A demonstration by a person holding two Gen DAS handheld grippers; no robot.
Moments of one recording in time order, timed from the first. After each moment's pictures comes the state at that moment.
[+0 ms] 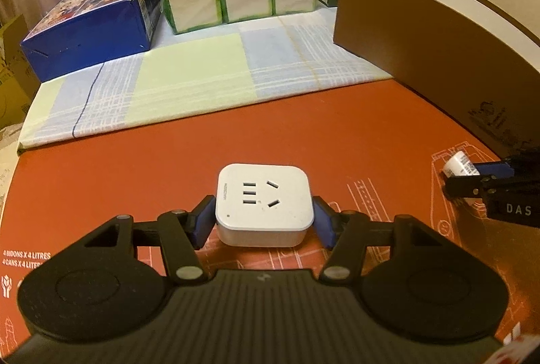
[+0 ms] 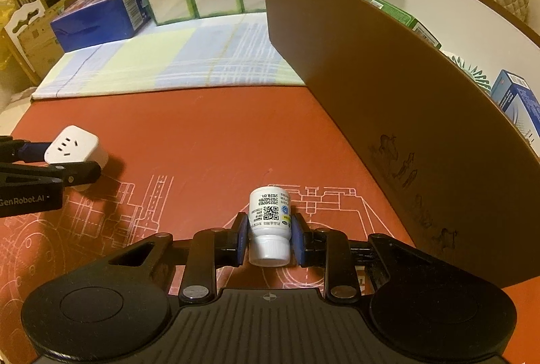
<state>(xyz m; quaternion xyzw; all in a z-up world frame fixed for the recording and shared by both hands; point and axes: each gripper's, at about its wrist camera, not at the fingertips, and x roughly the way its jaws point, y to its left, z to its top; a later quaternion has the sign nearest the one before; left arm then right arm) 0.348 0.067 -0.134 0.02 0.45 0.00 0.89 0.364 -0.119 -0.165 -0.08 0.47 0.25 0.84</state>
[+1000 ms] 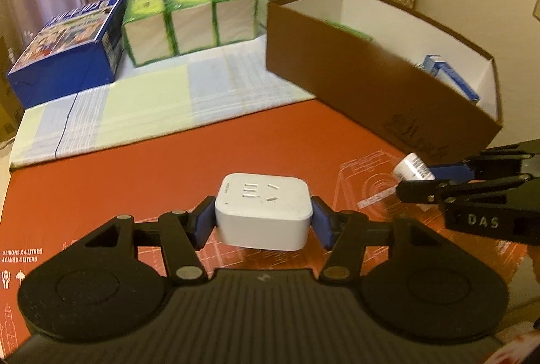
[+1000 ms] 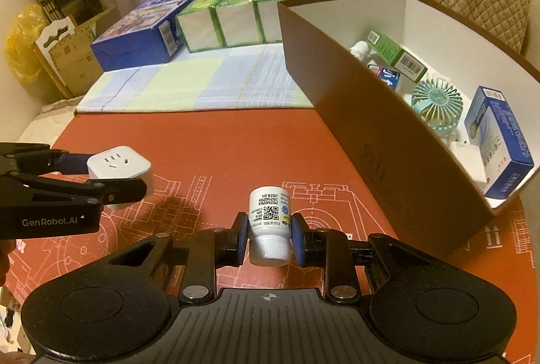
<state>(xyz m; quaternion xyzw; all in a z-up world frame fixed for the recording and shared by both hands) 0.310 0.010 -0.078 0.02 0.43 -0.05 0.90 0.325 -0.156 -0.110 -0.06 0.44 0.29 0.85</state>
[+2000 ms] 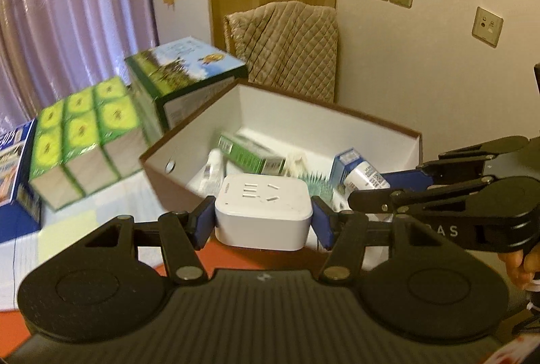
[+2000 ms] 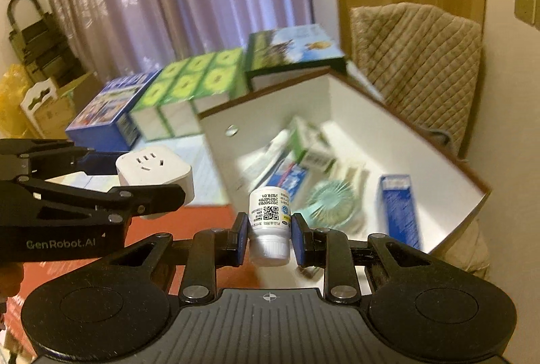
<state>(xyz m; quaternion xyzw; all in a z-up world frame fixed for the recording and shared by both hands) 0.411 -0.124 0.015 0.07 0.35 -0.16 0.92 0.409 -0.251 -0.011 -0.01 0.38 0.26 0.89</state>
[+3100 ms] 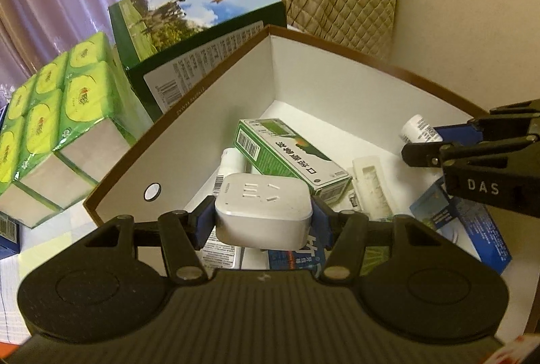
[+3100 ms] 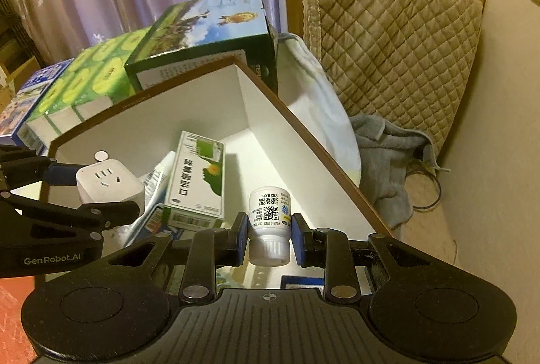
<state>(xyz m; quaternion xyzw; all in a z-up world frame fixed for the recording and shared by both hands) 0.583 -0.160 -0.076 0.10 0.46 -0.09 0.88 0.591 -0.272 -0.082 -0.05 0.43 0.22 0.87</state>
